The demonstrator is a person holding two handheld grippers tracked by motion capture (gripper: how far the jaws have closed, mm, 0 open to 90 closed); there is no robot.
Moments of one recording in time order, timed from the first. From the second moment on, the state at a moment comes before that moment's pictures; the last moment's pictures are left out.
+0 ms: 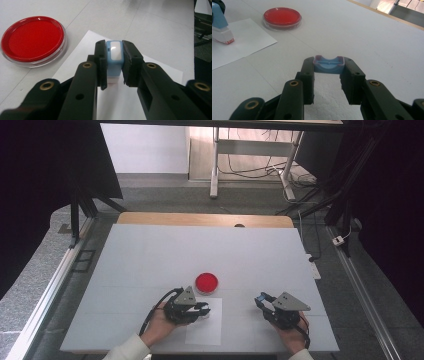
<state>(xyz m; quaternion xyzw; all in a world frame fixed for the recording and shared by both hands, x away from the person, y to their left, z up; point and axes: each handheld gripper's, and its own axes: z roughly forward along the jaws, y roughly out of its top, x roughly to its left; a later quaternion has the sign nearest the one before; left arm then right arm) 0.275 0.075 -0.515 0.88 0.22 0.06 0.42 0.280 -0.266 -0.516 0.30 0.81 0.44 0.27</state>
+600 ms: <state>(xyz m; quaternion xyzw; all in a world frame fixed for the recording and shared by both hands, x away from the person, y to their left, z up) 0.274 0.072 -0.515 0.88 0.22 0.07 0.41 0.279 -0.267 -0.515 0.30 0.81 0.44 0.27</state>
